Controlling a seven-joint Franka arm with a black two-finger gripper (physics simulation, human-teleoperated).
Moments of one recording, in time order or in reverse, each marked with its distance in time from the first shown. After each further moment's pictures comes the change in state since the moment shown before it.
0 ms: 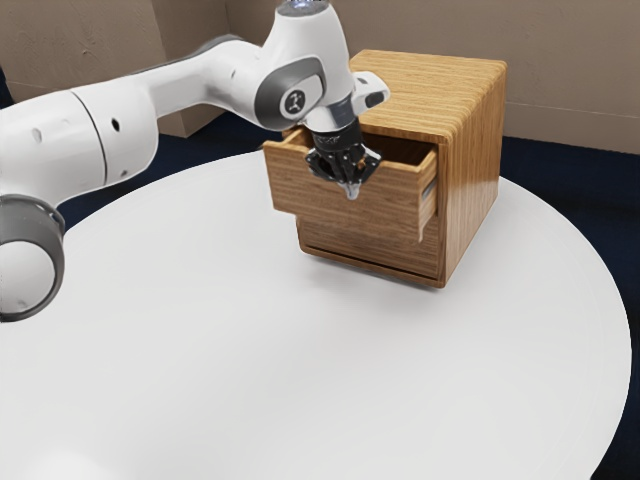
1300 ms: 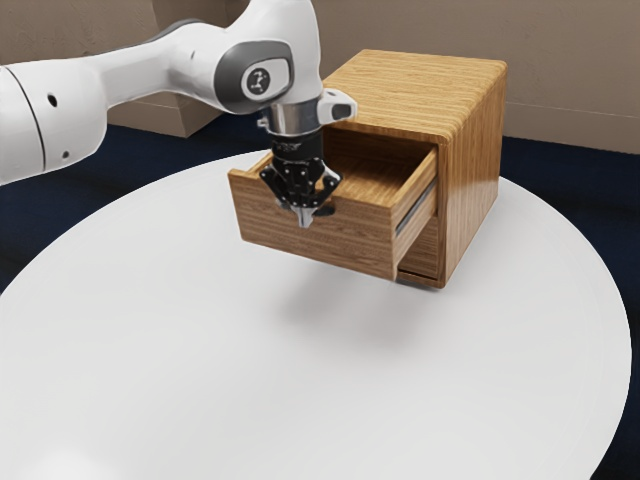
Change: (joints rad) arm 0.147 -0.189 -0.150 -0.195 -0.064 -0.282 -0.012
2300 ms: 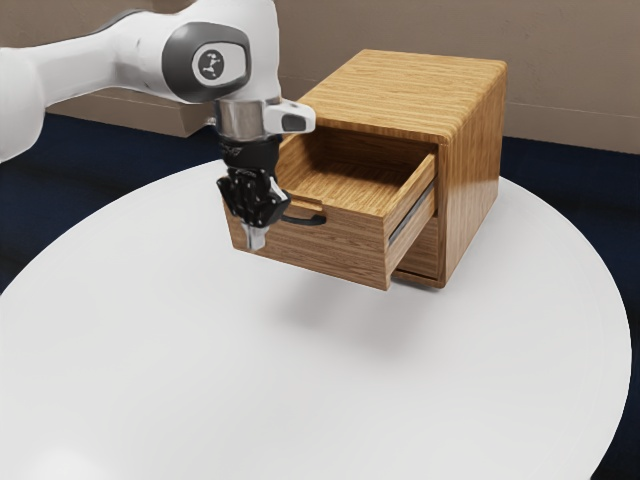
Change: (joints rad) arm 0.085 -0.243 -0.018 -0.226 -0.158 -0.165 0.386
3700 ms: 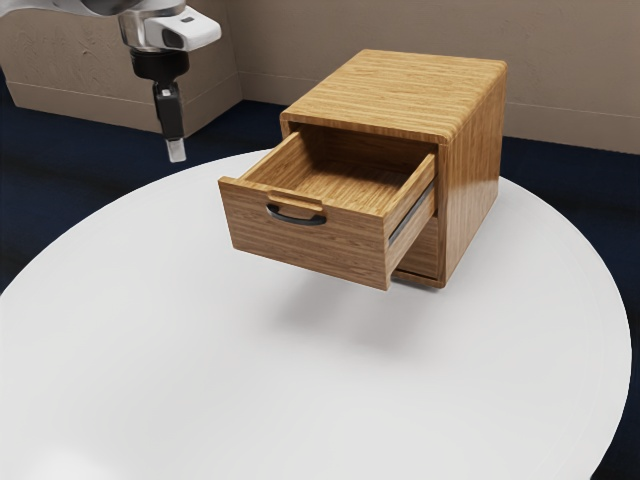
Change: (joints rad) arm -0.005 -0.006 0.238 0.258 0.079 -0.127 0.840
